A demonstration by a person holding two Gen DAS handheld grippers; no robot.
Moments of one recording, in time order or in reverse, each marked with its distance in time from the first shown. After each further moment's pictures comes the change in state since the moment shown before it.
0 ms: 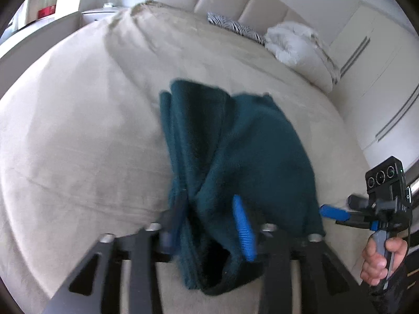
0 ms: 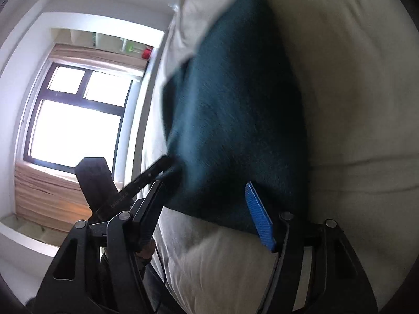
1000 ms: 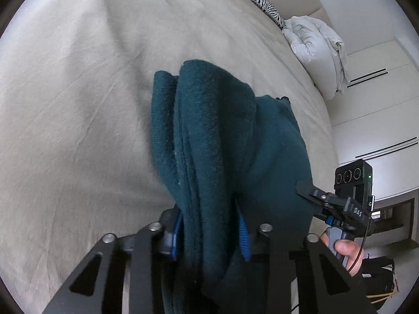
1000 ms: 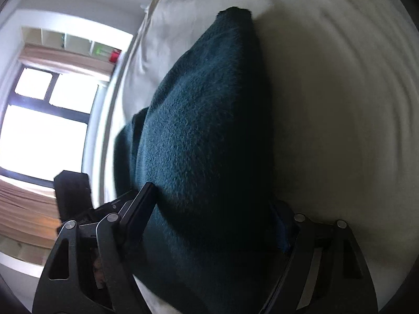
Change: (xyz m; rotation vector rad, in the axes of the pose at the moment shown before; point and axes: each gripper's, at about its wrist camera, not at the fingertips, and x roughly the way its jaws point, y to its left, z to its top) left arm 0.080 0.042 0.057 -0.233 0.281 -0.167; right arm 0.066 -0.037 0.085 0.026 0.053 -0.252
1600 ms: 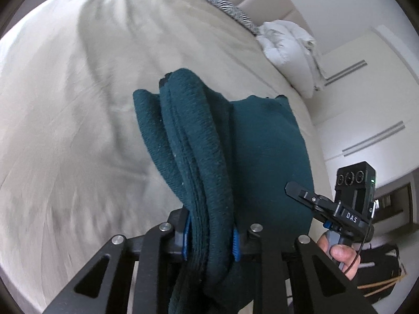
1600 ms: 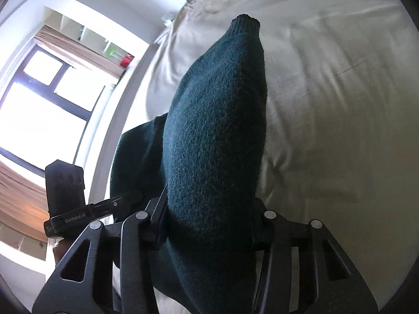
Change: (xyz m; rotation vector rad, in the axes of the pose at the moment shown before) left arm -0.063 -0.059 -0.047 0.102 -0.079 -0.057; right arm -0.079 0.061 -0.051 -0.118 -0.141 0.008
